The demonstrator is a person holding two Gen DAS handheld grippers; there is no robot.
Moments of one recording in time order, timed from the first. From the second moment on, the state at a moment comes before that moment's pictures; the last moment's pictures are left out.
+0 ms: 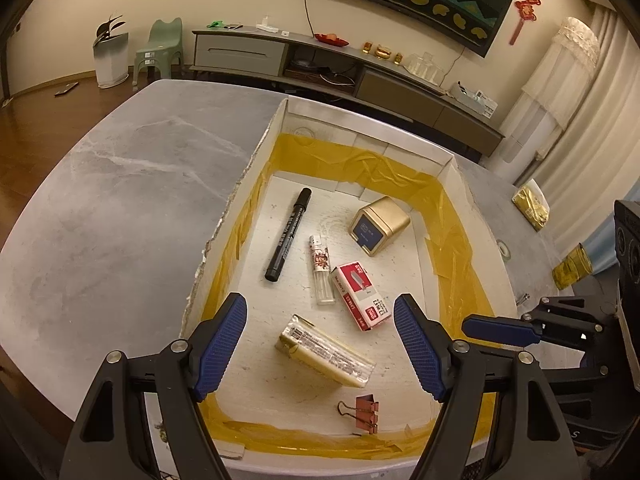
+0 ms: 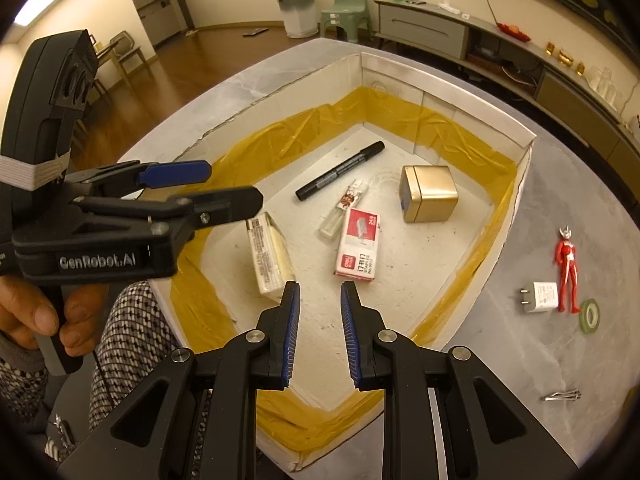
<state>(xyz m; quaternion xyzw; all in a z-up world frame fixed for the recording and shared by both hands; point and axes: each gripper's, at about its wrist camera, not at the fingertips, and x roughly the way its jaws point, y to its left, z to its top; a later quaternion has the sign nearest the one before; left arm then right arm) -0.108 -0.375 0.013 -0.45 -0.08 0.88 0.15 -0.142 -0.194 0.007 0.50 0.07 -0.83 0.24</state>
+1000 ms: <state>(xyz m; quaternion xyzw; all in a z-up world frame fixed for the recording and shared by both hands) -0.069 -0.348 0.032 -0.44 -0.05 0.88 0.17 -0.114 -0.181 0.022 0.48 0.05 -0.84 0.24</state>
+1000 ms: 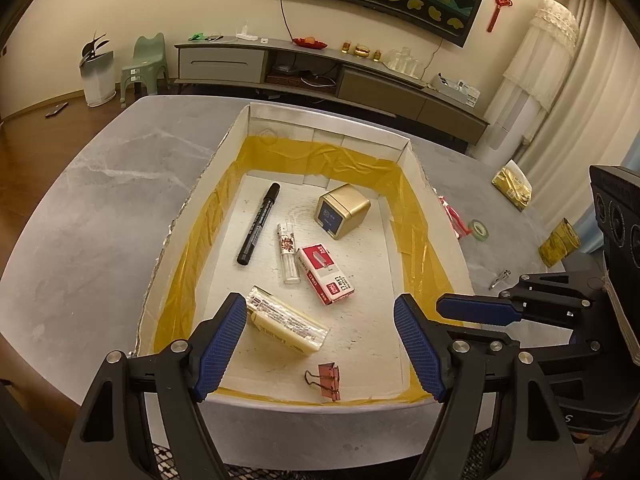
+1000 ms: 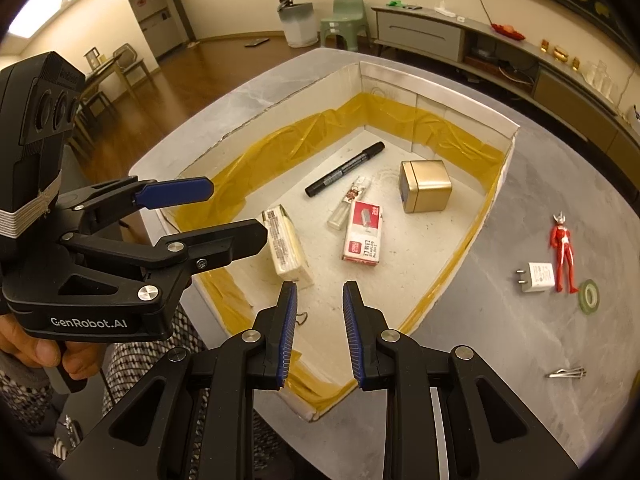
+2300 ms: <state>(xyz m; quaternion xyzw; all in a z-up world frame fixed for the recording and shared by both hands) -0.041 -0.188 0.048 -0.44 0.03 0.86 0.25 -0.063 0.016 0.006 0.44 -0.20 -0.86 0.16</state>
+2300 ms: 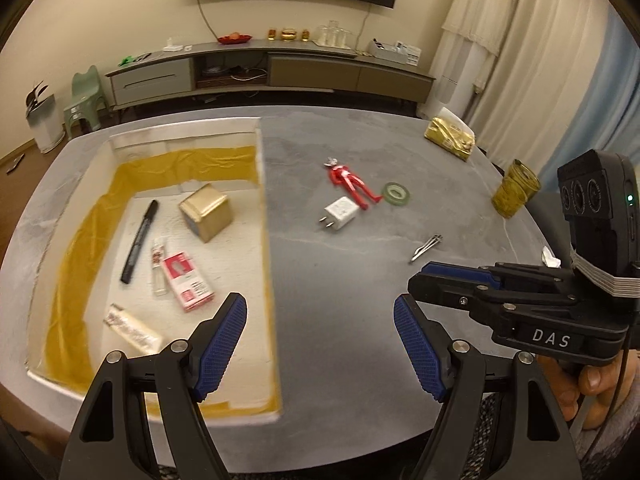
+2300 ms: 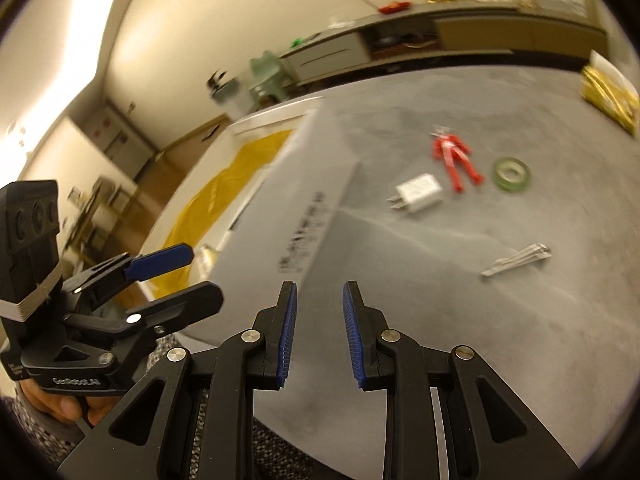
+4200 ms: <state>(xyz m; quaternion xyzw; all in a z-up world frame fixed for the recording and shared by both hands) -0.181 -0.036 -0.068 -0.46 0.09 0.86 0.20 -0.104 0.132 -0.083 0.41 -0.17 -0.90 0.00</state>
